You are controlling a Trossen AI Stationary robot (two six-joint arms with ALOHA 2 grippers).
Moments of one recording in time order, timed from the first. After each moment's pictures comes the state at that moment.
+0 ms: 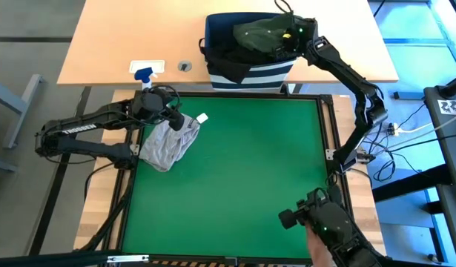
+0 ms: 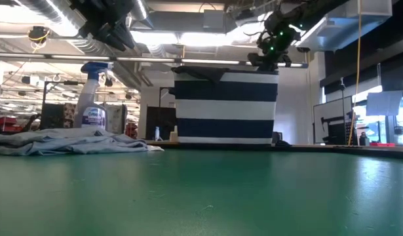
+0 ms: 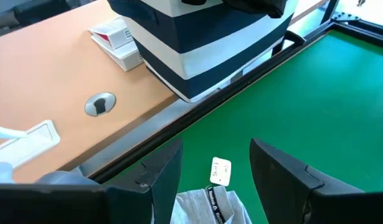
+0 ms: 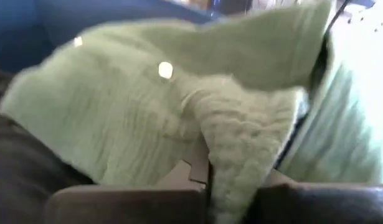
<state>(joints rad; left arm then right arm) 0.29 0.94 0.97 -0.67 -0.59 -0.30 -1.00 1.72 1.66 -0.40 0.17 -0.08</state>
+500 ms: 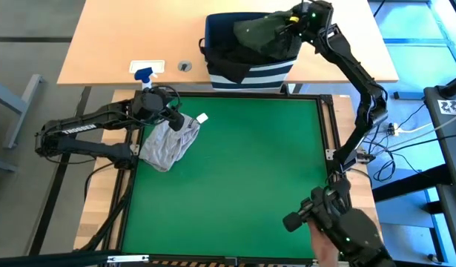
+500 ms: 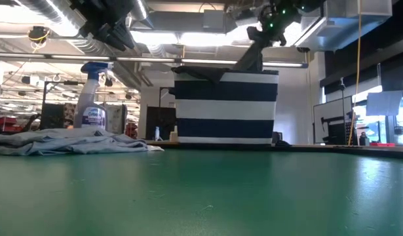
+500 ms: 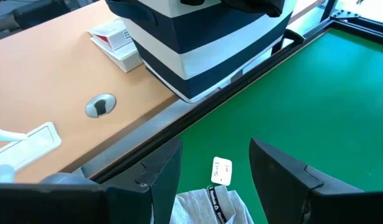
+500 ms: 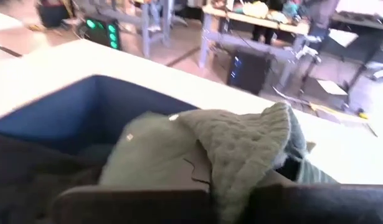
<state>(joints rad) 0.29 0.94 0.97 -0.67 -0.59 -0.28 -1.00 1.72 1.88 -0.39 0.03 -0.09</state>
